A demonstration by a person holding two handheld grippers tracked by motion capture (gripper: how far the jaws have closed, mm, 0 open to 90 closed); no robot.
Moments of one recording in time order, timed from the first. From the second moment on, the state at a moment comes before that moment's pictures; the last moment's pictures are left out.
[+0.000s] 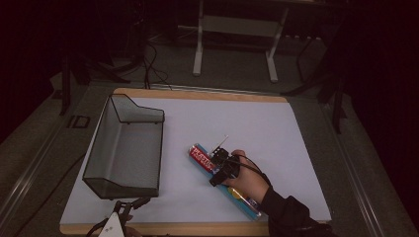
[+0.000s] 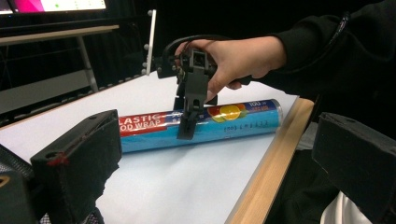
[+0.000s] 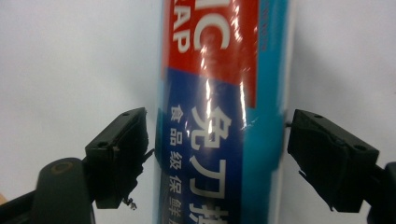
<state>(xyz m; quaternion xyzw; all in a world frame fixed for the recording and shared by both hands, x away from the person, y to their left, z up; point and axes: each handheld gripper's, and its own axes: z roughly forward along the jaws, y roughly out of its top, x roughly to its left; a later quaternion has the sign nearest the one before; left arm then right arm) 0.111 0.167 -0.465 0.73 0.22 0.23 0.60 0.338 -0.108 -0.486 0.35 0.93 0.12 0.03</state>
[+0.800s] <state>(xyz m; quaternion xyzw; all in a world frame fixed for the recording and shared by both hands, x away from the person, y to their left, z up) 0.111 0.165 -0.467 0.74 0.22 0.23 0.60 0.343 -0.110 -0.503 0.37 0.93 0.07 -0.01</state>
